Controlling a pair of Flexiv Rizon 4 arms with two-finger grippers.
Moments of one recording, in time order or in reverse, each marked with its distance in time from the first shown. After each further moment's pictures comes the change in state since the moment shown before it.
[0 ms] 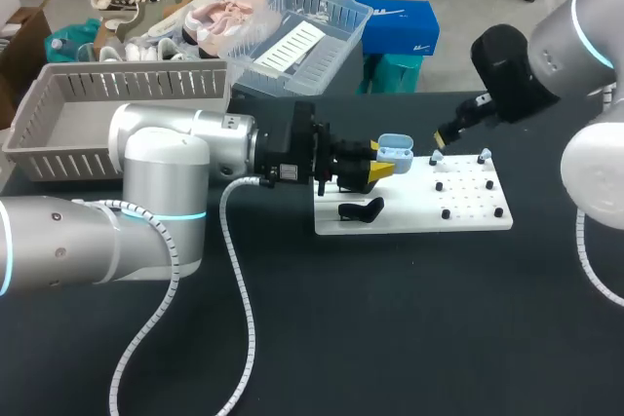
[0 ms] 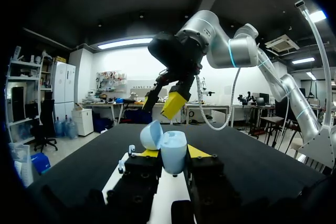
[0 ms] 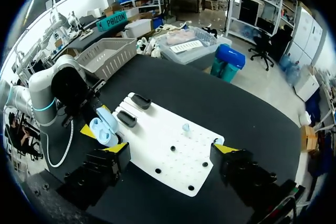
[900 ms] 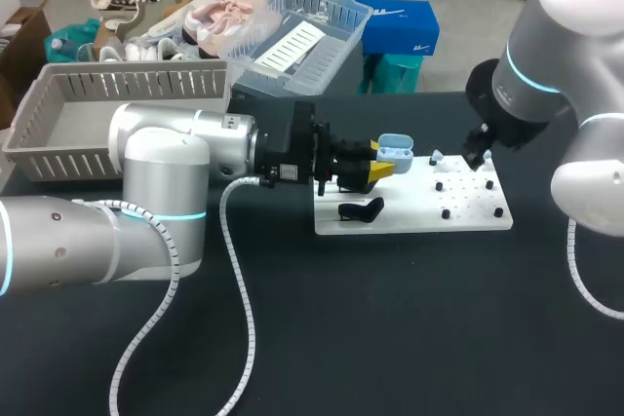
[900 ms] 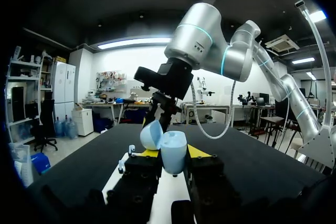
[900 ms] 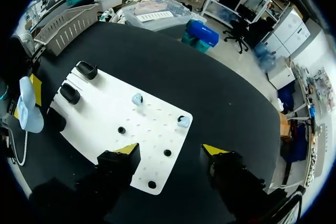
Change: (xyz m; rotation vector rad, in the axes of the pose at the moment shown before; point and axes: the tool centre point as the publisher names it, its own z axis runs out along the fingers) left arm 0.000 0.000 0.000 0.000 0.000 0.000; right arm 0.040 -0.063 0.051 0.276 0.201 -0.002
